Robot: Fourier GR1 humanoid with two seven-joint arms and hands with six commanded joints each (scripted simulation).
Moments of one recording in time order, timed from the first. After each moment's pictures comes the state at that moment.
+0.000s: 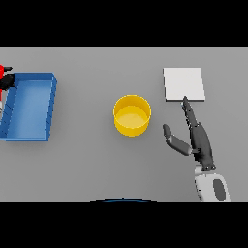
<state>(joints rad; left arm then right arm) -0.69 0.79 -0.57 -0.92 0.41 0.52 0.52 0.07 -0.06 0.13 -1.66 0.23 -0.02 -0.17</state>
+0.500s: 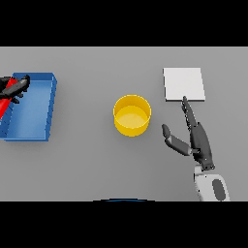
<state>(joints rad) -0.59 0.93 -0.65 -1.16 0.55 0.26 0.46 0.07 -0.06 0.14 -1.67 0.23 -0.02 -0.16</state>
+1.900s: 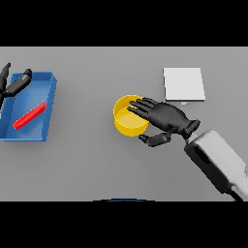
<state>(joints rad) -0.61 0.89 -0.67 -1.10 0.47 0.32 0.36 -0.45 -0.42 0.54 -1.47 0.79 0.32 -0.16</state>
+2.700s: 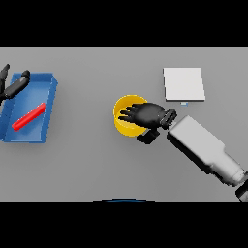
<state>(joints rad) -0.58 0.90 -0.65 -1.13 0.49 0.32 0.33 -0.70 -0.35 0.73 -1.17 0.93 0.47 -0.21</state>
